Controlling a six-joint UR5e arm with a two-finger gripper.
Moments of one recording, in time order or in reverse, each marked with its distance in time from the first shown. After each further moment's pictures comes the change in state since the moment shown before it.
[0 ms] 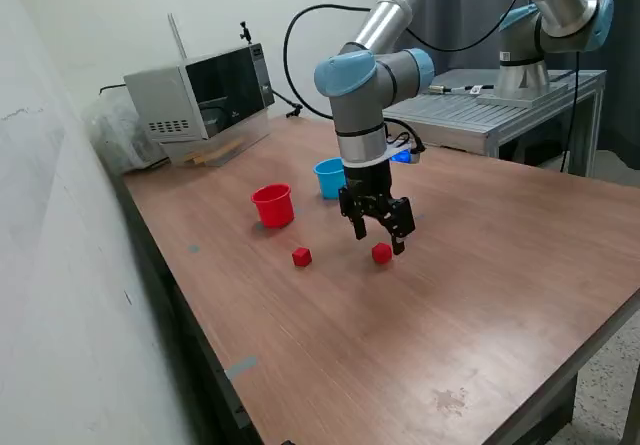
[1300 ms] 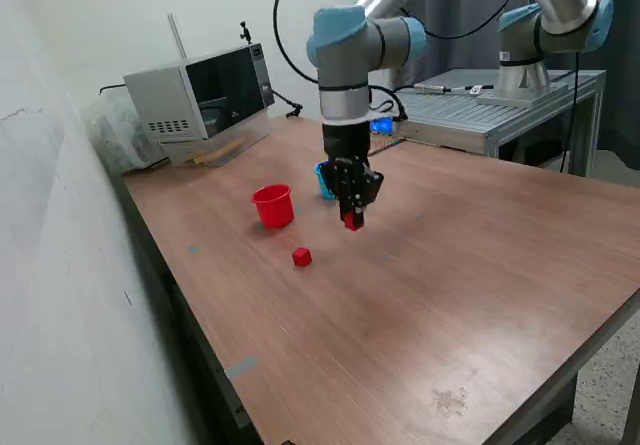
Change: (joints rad) arm -0.027 -0.090 0.004 -0.037 -0.055 -0.008
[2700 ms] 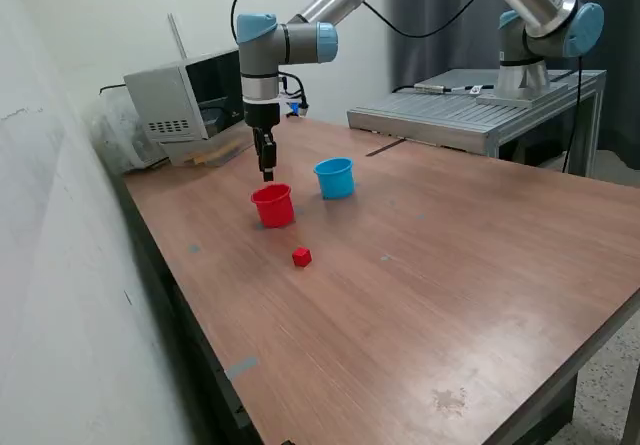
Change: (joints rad) arm -0.314 -0.021 0.013 -0.037 -0.090 0.037
